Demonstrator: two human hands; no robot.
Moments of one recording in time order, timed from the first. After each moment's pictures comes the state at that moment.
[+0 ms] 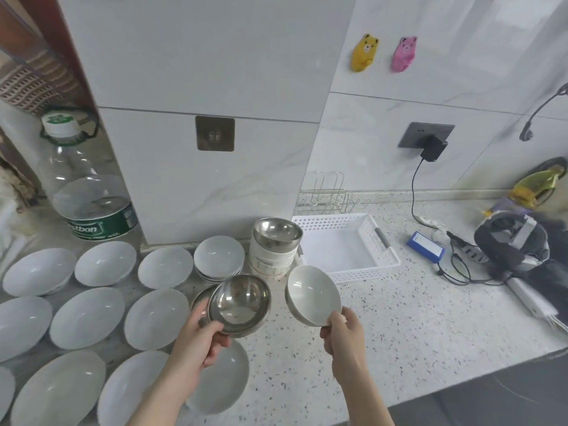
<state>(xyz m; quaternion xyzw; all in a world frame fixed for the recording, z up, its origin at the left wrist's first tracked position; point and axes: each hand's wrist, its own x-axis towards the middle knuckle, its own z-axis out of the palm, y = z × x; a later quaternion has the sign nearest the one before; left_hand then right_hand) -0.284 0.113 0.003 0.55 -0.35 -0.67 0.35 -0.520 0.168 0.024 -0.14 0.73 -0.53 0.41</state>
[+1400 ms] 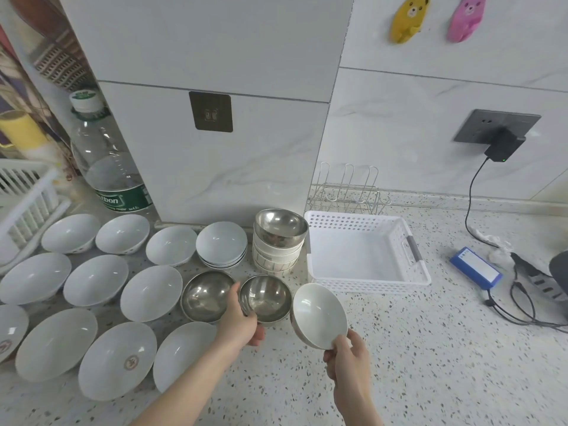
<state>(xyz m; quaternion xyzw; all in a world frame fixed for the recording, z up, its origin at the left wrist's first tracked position) -0.401 0.099 -0.045 0.69 -0.38 -0.56 0.27 -0.590 0.170 -0.029 -0.15 0.71 -0.48 0.50</state>
